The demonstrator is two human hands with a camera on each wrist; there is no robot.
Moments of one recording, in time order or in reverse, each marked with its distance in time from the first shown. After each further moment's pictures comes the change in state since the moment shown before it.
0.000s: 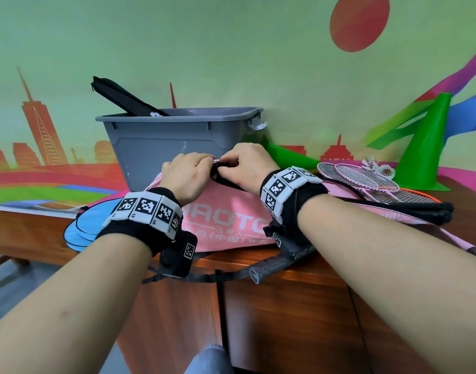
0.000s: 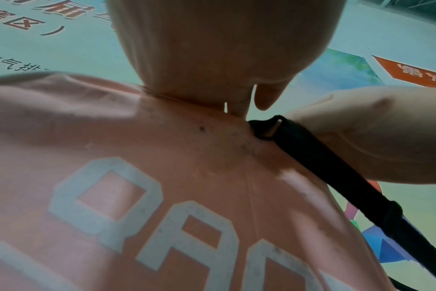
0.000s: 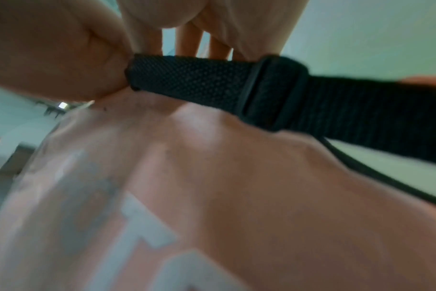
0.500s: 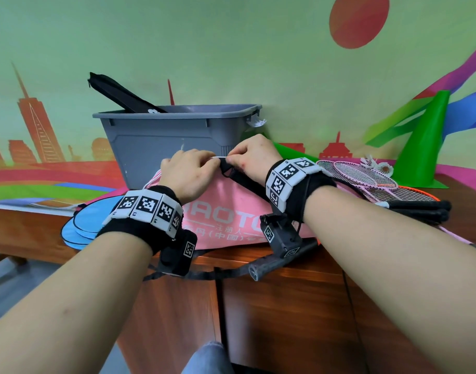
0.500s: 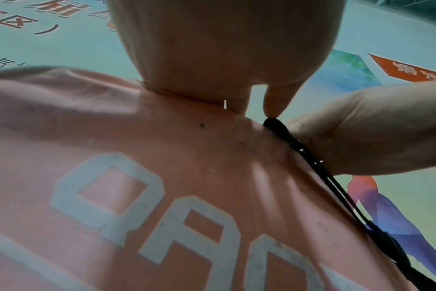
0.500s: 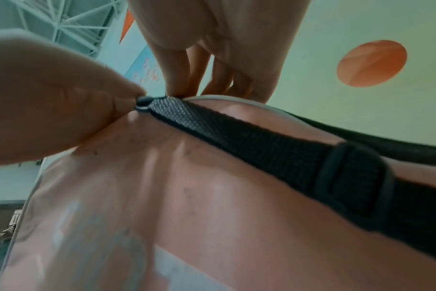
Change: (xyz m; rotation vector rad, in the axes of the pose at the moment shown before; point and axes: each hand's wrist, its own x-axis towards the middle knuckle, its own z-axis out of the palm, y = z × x) left_hand -0.002 0.003 0.002 0.084 0.012 0.026; right_hand 0.005 0.006 -0.007 0.220 0.022 0.221
